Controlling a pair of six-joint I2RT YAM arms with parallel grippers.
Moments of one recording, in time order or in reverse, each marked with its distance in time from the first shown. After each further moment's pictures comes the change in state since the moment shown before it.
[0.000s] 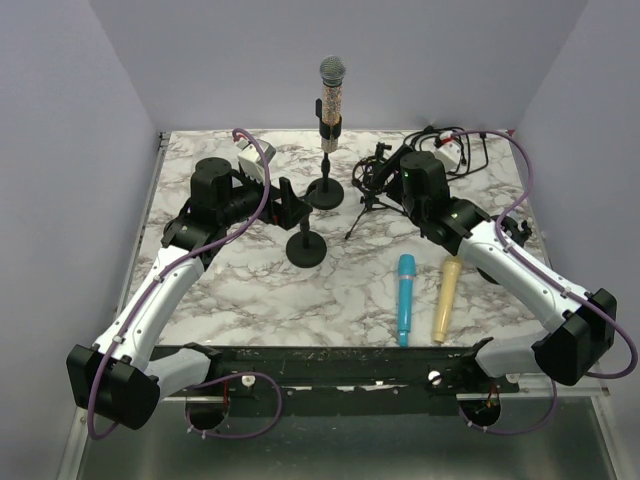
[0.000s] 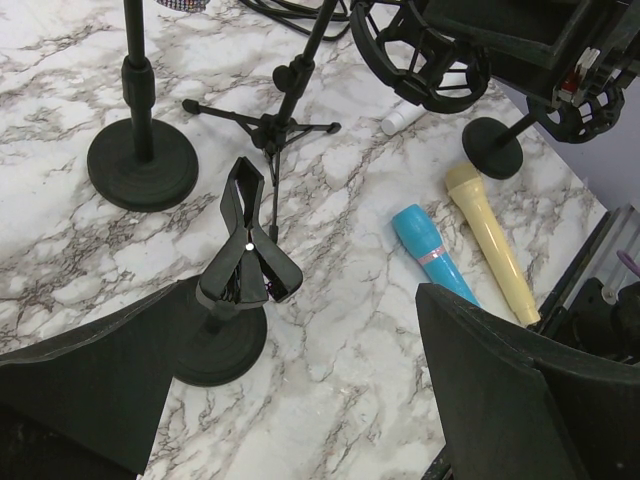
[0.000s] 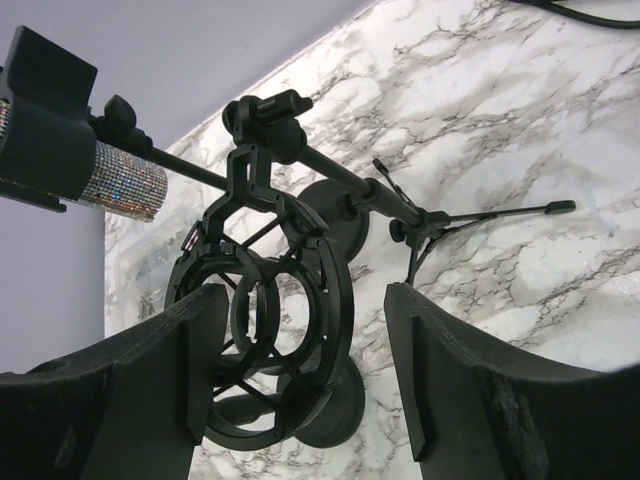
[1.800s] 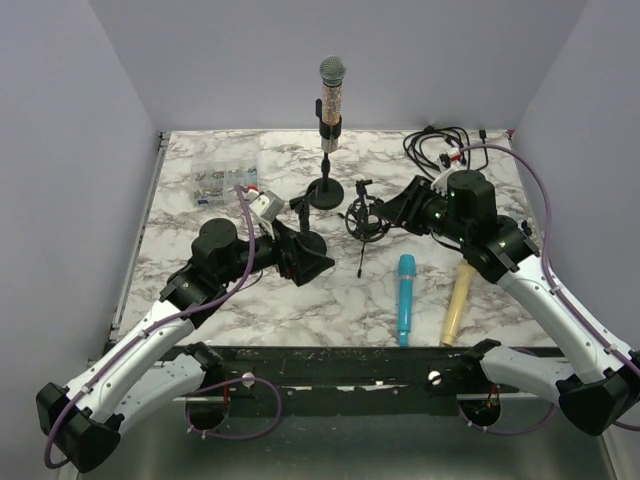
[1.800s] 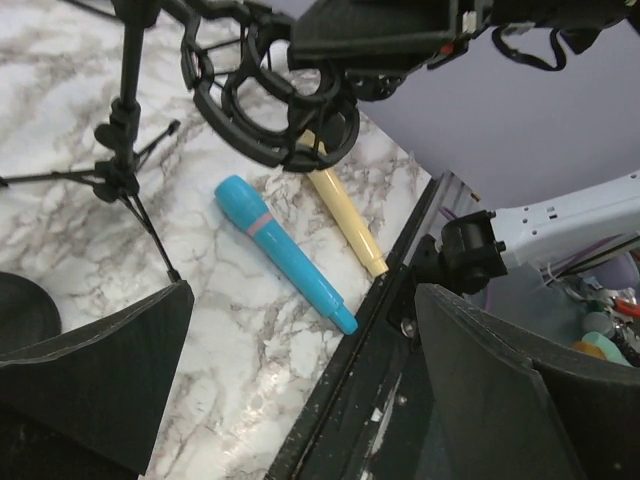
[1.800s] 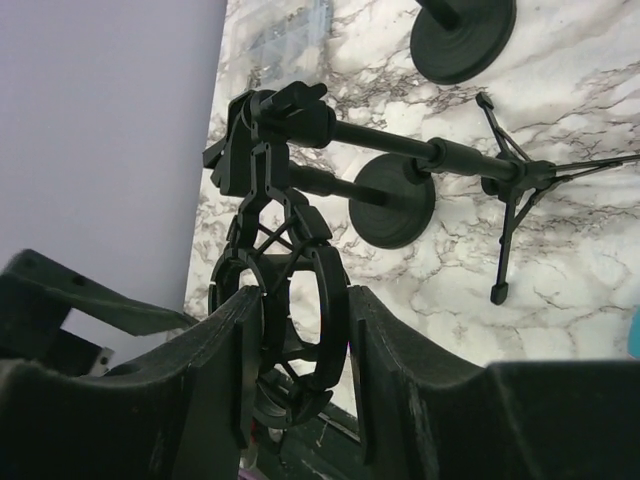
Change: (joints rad) left arm -0.269 -0.325 -0.291 0.193 -0.029 -0.241; right arm -0.092 -0.278 -0.132 -0.128 -0.666 -0.079
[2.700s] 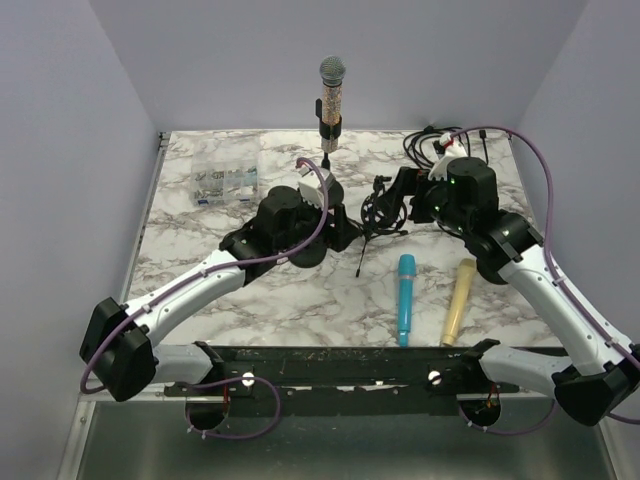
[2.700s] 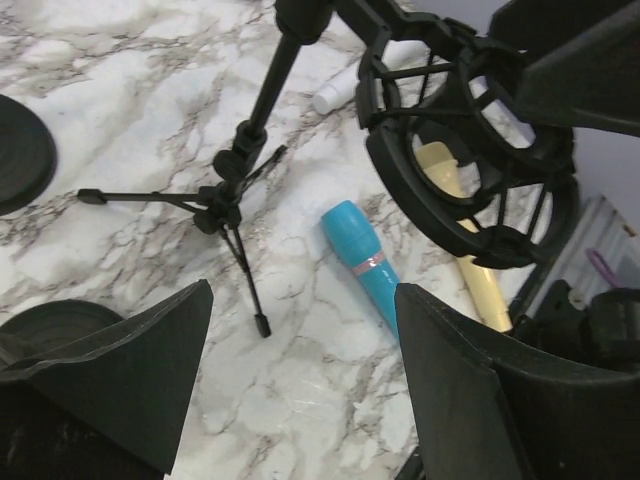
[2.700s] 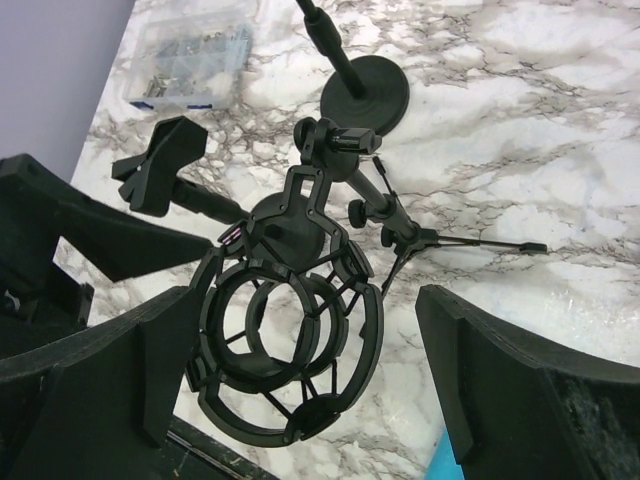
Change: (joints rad) left arm -0.124 0.445 0.172 0.077 -0.267 0.073; right arm -0.001 0.044 0.122 -0.090 0.135 -0.336
